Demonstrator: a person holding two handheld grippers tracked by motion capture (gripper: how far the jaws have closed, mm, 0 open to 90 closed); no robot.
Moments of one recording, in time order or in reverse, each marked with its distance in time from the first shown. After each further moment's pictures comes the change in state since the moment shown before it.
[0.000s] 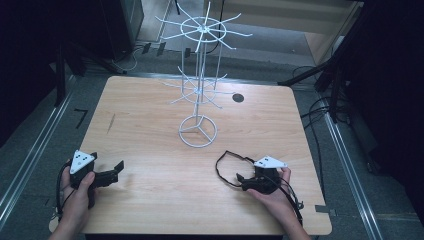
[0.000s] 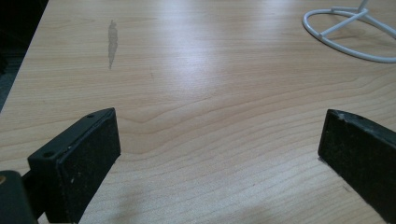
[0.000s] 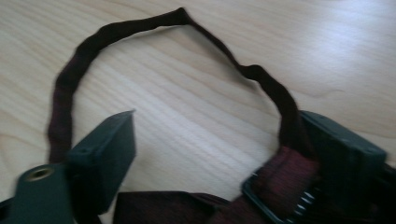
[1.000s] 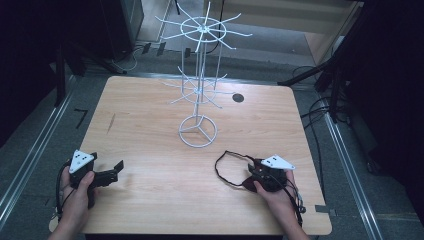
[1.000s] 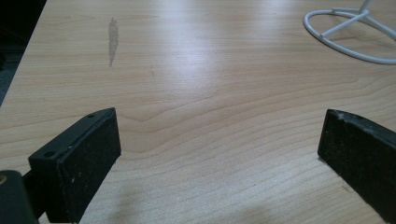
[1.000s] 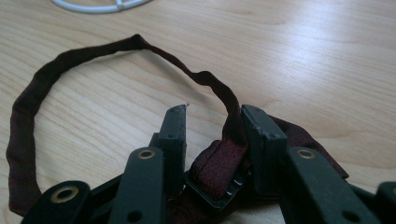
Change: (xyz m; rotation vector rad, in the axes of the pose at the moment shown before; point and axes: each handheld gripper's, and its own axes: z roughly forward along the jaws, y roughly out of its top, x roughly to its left) left arm 0.001 0.000 0.000 0.004 -0.004 -0.016; right arm -0.009 0.000 -0.011 -0.088 -0.097 0.031
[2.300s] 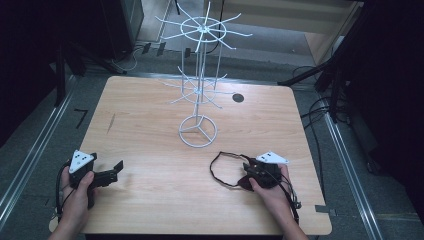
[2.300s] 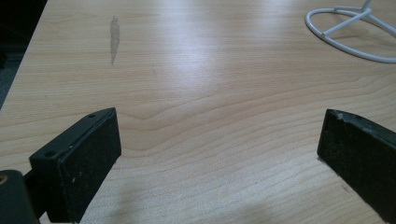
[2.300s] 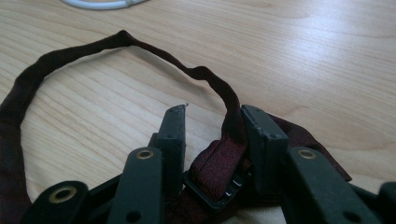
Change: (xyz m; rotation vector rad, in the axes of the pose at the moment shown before) left arm 0.000 0.000 0.000 0.003 0.004 0.000; right arm 0.007 0.011 0.013 0.054 0.038 0.011
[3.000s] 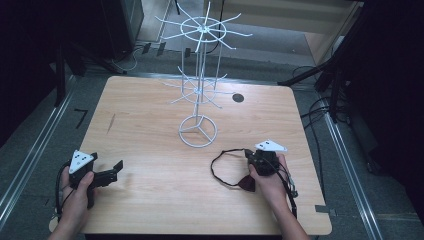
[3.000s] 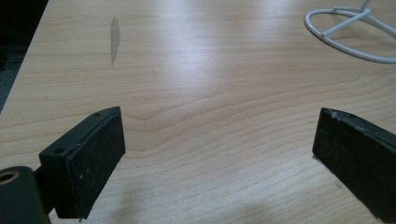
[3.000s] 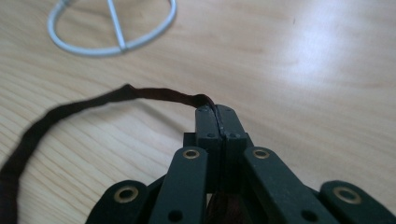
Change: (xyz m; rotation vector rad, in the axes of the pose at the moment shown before) left arm 0.000 0.000 0.000 -0.004 0.003 0.002; right arm -0.004 0.032 0.006 -0.050 -0.004 0.014
